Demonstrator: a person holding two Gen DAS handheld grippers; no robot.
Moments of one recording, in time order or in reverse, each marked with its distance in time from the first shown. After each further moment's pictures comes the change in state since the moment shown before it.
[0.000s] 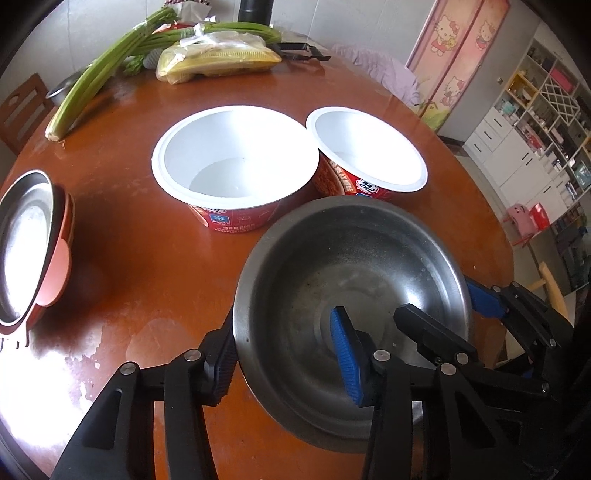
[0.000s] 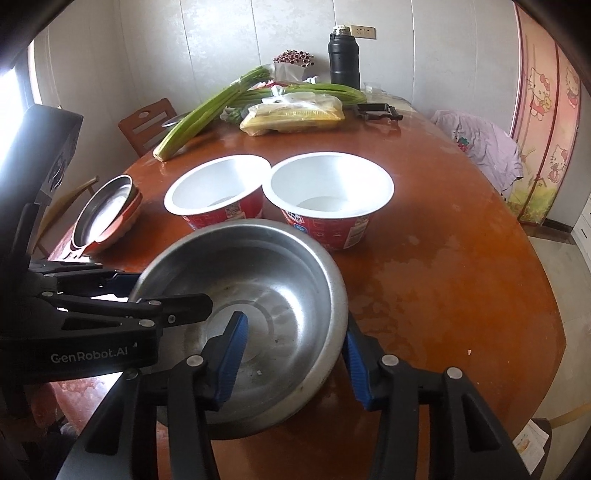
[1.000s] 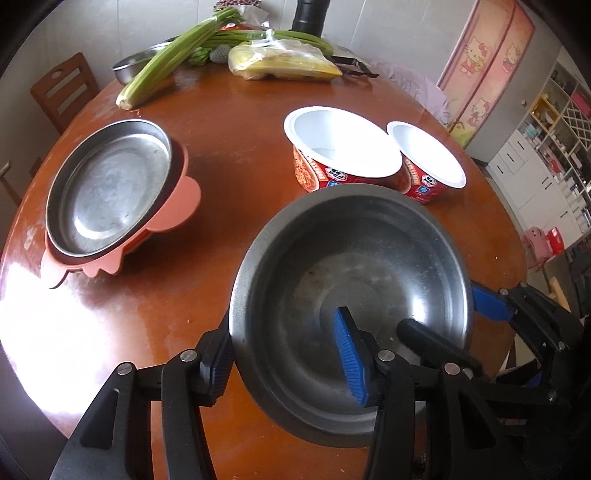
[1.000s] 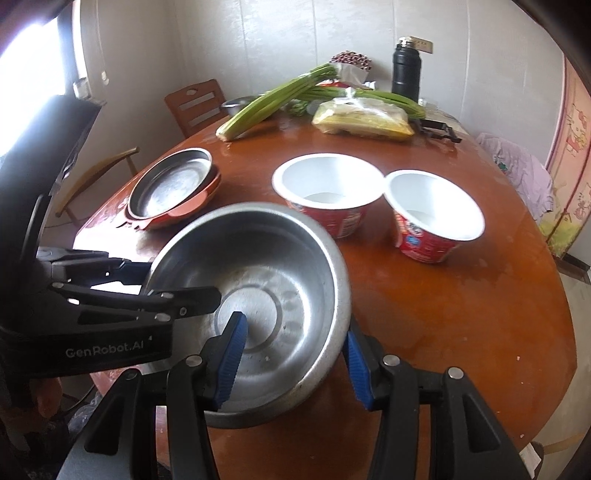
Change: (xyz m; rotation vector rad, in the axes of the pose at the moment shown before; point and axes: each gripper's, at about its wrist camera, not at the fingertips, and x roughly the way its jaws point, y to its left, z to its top) left arm -0.042 0.066 -0.041 -0.093 -0.038 0.066; right arm -0.008 0.084 -0.004 -0.146 0.031 0.076
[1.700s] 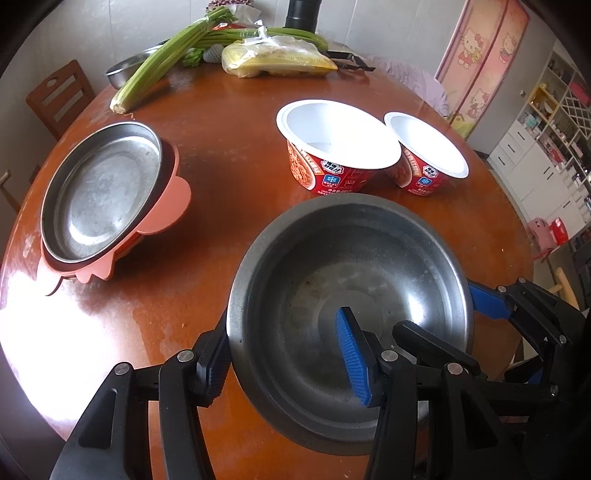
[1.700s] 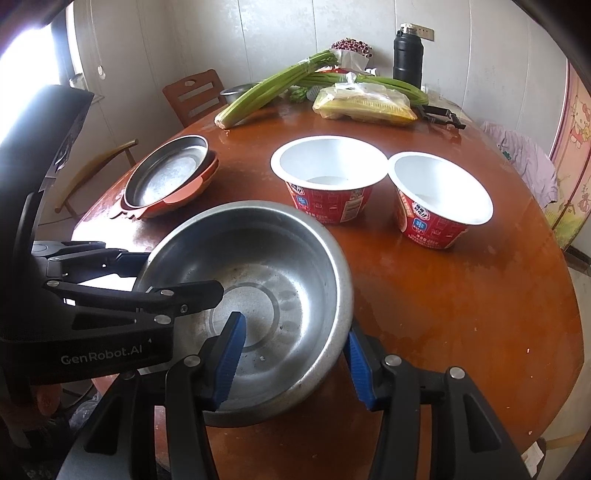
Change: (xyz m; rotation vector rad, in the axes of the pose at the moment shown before) left arm 0.008 -0.006 0.000 0.036 0.006 0.026; right arm 0.011 -0.007 -0.003 0.019 0.041 0.015
